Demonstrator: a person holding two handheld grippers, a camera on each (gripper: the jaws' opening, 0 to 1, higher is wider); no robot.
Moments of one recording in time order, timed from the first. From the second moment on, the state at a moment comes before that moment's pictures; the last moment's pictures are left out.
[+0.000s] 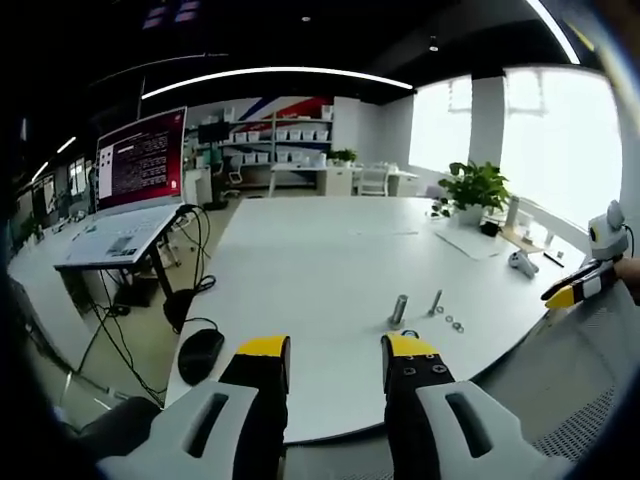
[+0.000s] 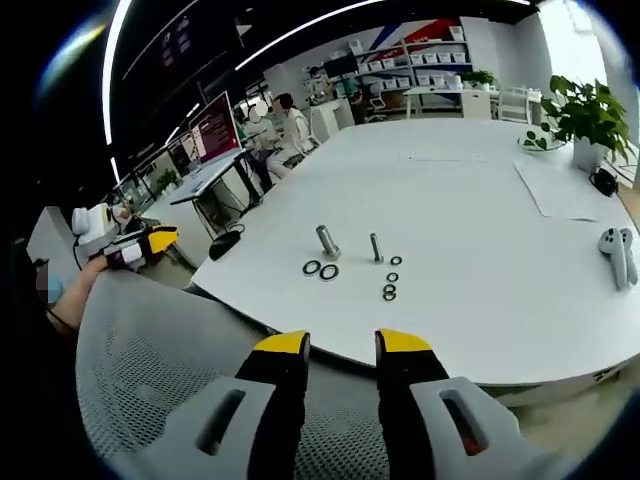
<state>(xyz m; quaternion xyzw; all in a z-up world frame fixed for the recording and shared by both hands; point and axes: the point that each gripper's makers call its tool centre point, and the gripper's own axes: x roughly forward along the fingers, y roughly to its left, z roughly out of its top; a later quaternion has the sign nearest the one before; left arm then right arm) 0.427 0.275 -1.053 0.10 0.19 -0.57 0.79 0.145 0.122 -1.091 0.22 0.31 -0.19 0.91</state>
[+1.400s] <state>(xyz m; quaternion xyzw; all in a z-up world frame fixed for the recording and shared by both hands) 0.436 0.281 -1.056 0.10 0.20 -0.55 0.80 0.224 0.054 -1.231 0.05 0.55 0.04 0.83</state>
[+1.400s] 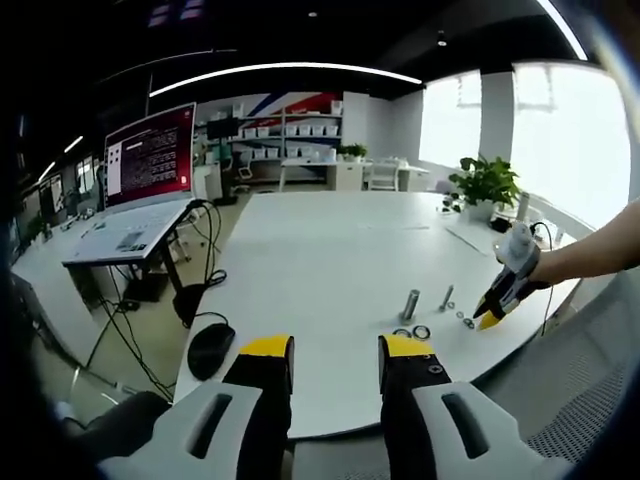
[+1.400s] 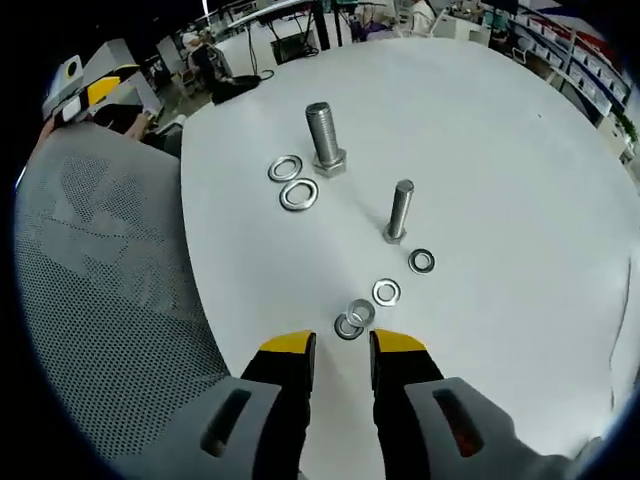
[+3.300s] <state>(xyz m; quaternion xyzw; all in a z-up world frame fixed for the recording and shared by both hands) 0.430 0.280 -1.054 0.10 0.20 -0.55 0.80 0.254 0.041 -1.242 -0.12 0.61 0.15 0.77</state>
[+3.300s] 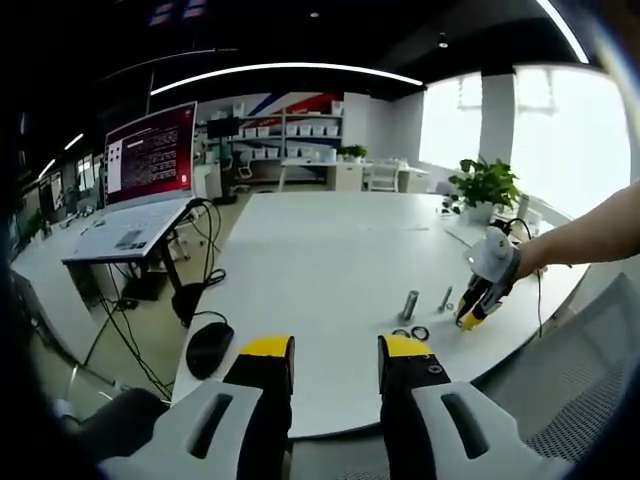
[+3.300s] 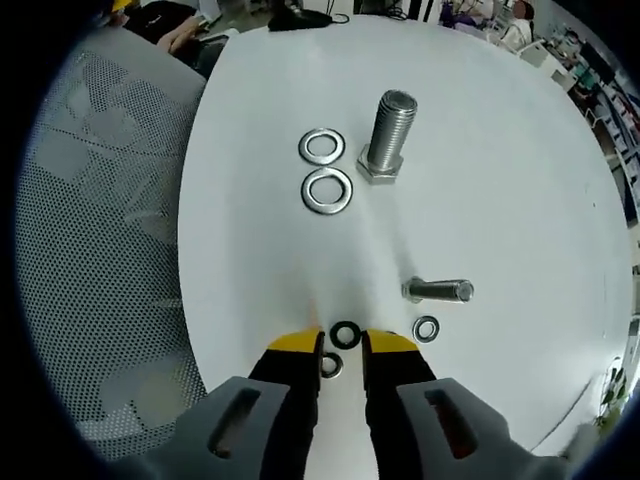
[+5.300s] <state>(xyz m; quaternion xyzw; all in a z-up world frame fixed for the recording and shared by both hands) 0.434 0.281 -1.057 0.10 0.21 -0.55 0.80 0.284 0.015 -1.159 -0.09 0.56 0.08 0.82</state>
